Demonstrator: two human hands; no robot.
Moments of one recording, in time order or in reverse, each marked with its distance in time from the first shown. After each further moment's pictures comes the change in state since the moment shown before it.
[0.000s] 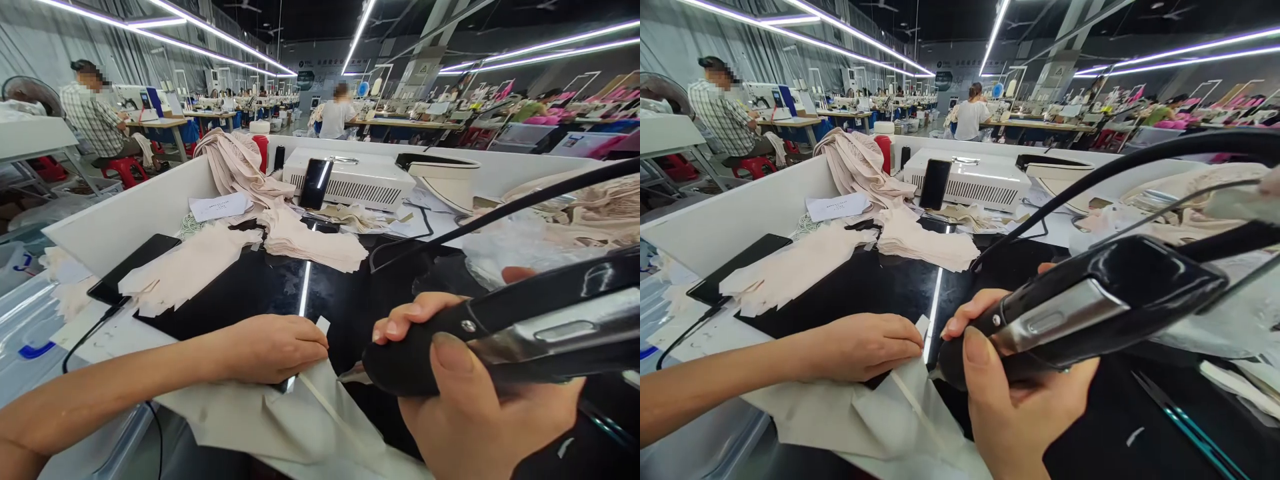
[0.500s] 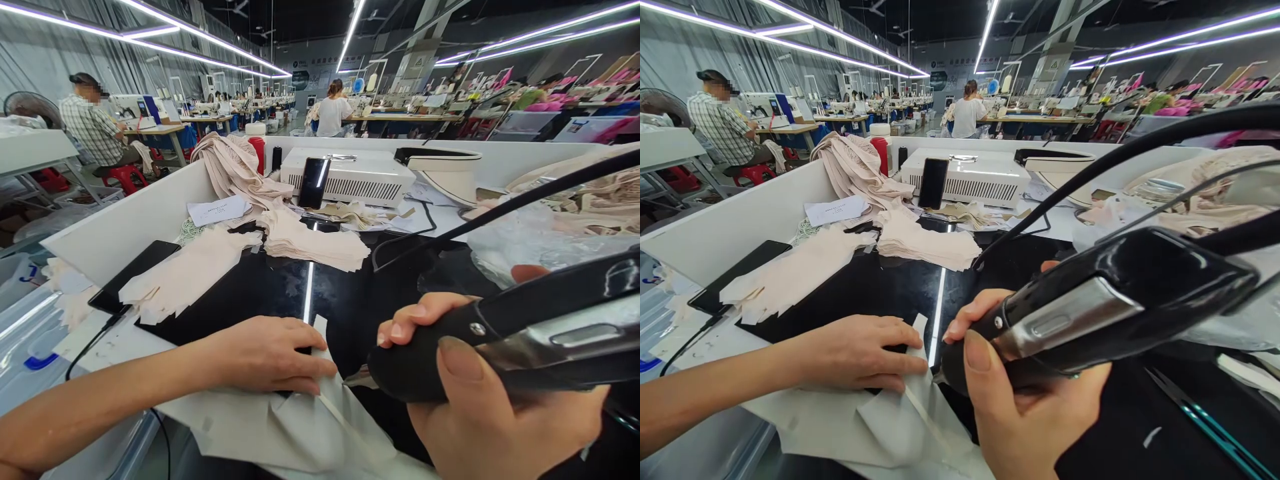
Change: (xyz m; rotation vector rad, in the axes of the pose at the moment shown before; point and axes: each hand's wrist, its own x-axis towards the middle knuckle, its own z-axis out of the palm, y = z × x) left_hand -0.011 0.005 -0.016 0.095 -0.007 0.035; right_hand -0.004 0.000 0.000 -0.048 0.050 0.012
